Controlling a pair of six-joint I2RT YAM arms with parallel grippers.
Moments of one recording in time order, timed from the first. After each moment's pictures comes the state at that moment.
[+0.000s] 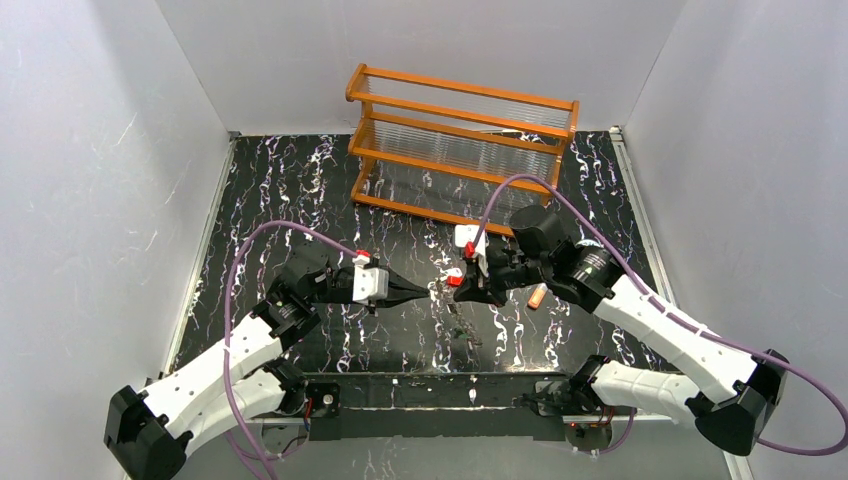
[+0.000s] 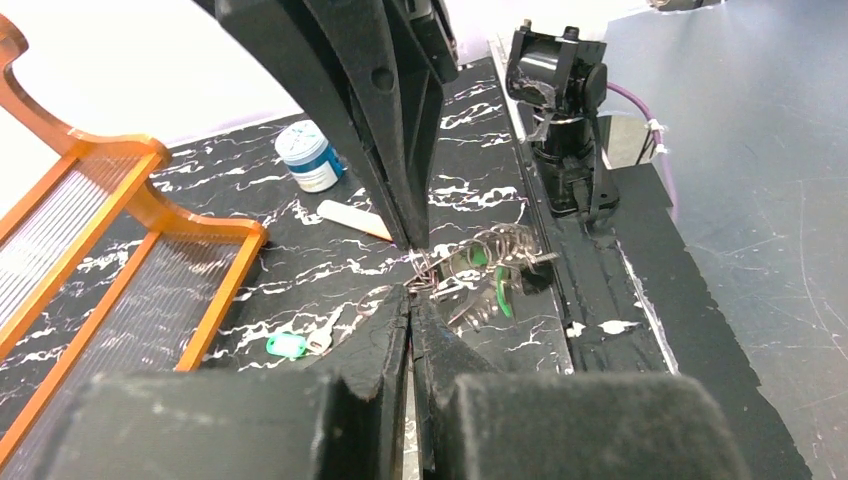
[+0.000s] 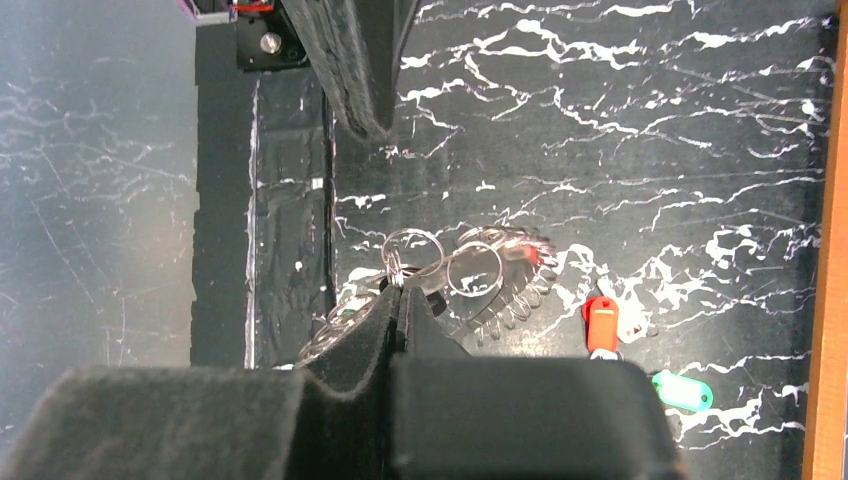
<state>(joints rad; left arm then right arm) -0.72 0.82 0.58 0.19 0.90 0.30 0.84 1.03 1.00 -0.60 -0.65 -0.34</state>
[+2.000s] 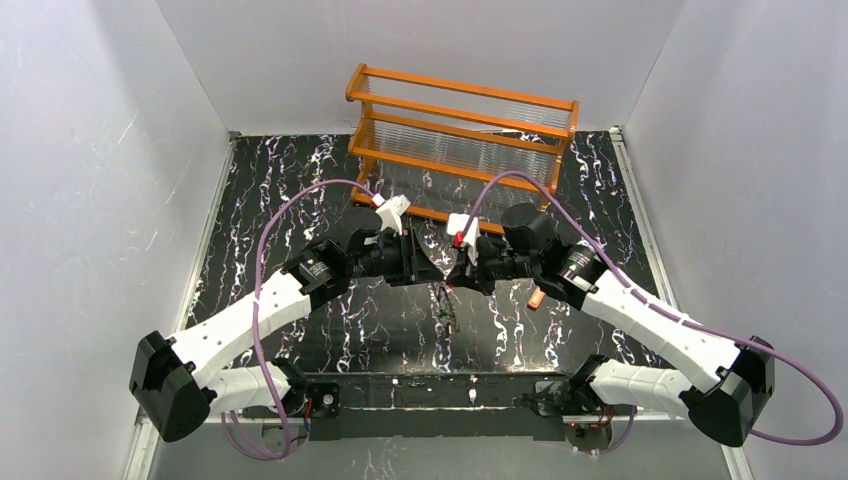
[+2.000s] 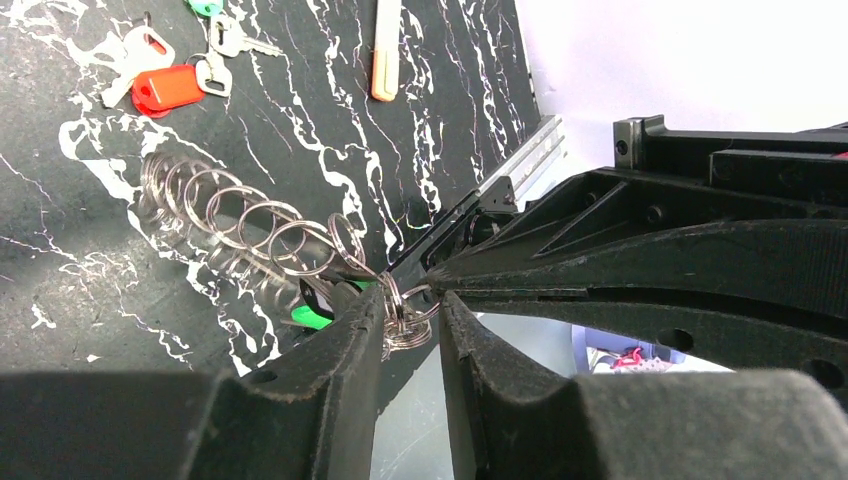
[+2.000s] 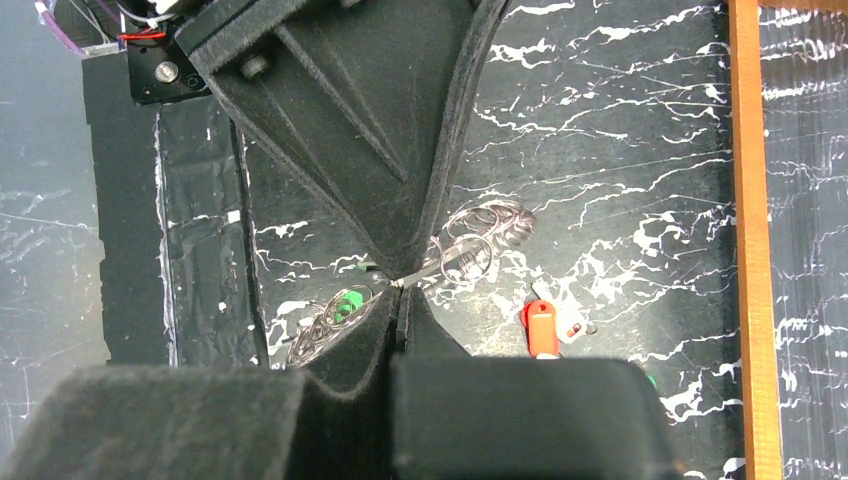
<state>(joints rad) -0.78 1.14 0.91 -0.29 0.36 -0.84 0.84 1.08 0.96 -0.42 -0.52 -0.29</state>
